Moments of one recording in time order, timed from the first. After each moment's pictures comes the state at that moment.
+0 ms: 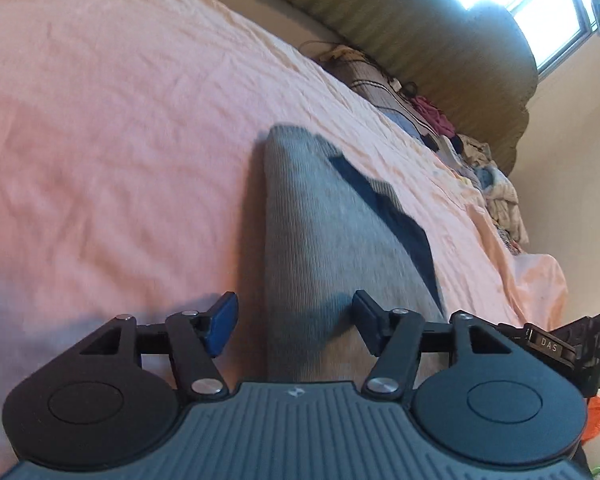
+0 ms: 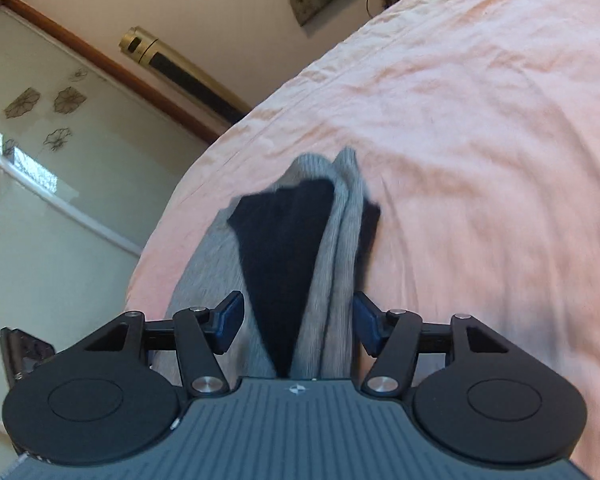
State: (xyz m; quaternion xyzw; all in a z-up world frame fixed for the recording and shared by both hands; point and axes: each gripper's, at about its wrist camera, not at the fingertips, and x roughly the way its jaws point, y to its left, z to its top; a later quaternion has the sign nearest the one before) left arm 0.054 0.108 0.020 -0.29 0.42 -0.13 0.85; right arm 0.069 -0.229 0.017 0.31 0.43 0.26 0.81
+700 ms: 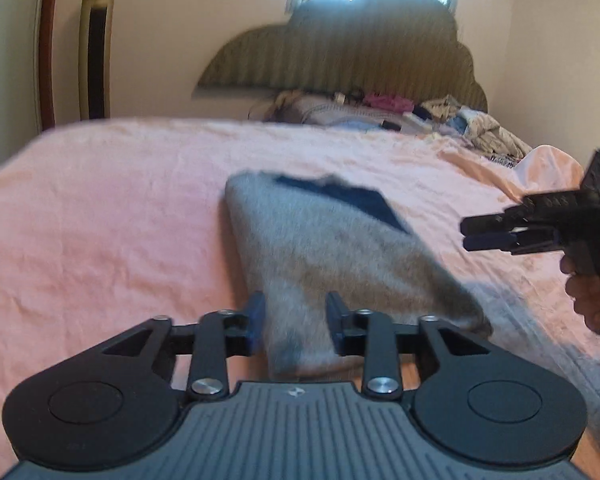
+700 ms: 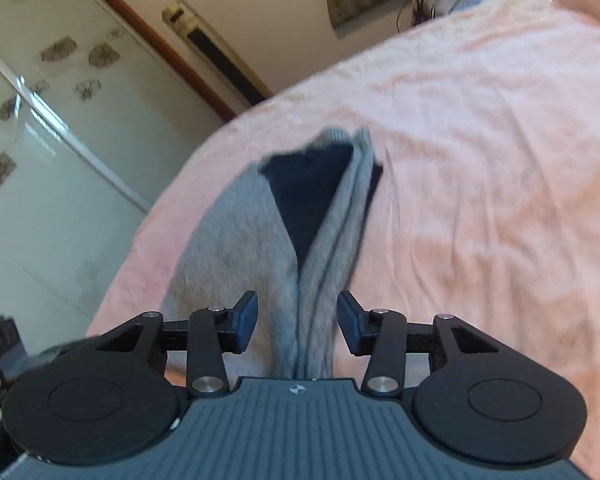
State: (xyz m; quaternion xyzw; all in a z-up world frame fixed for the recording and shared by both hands) left arm -0.053 0.045 0.082 -0.02 0.28 -0.12 0.95; right arm 0.022 -0.240 0.067 0.25 0.37 0.26 0.85
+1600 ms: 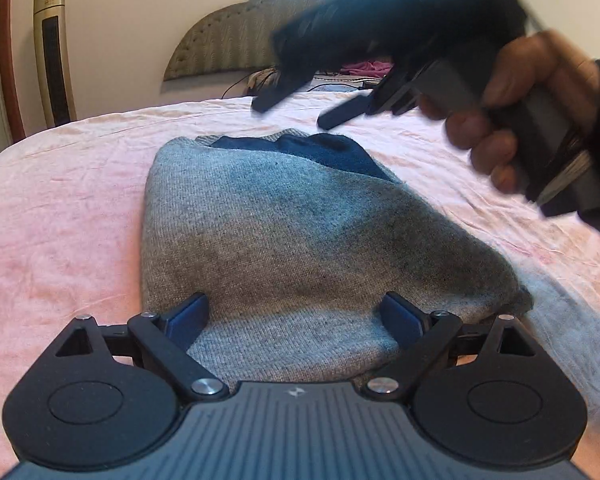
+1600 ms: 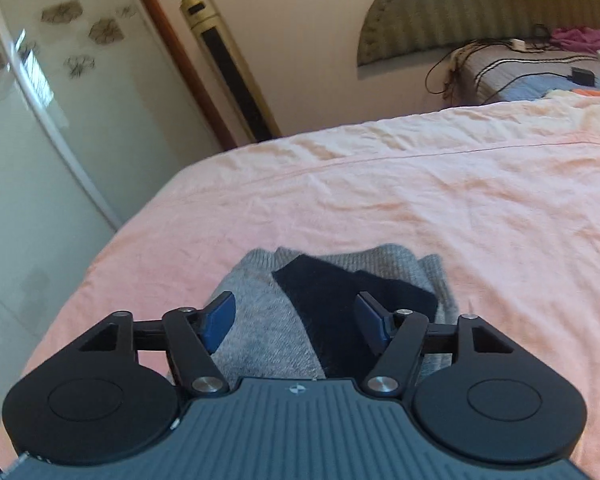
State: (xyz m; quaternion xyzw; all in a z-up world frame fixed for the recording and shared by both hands) left arm -0.004 -0.020 0.013 0.04 0.32 -0.13 0.94; right arm 0.130 -0.117 0.073 0.08 0.37 0.24 0.89
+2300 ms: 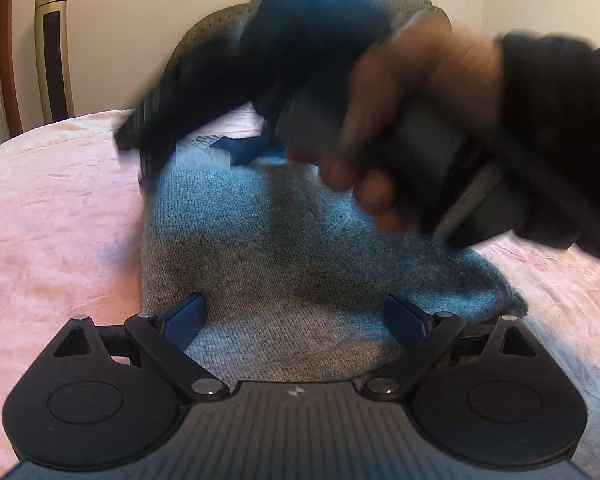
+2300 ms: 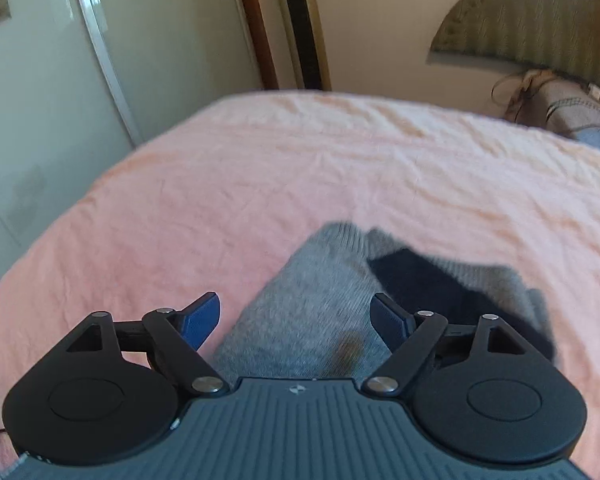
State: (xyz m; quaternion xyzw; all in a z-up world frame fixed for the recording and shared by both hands) left arm -0.003 -0.014 0.013 0.02 0.32 -0.14 0.94; right arm 0.153 -0.015 0.042 -0.04 0.43 0.28 0.86
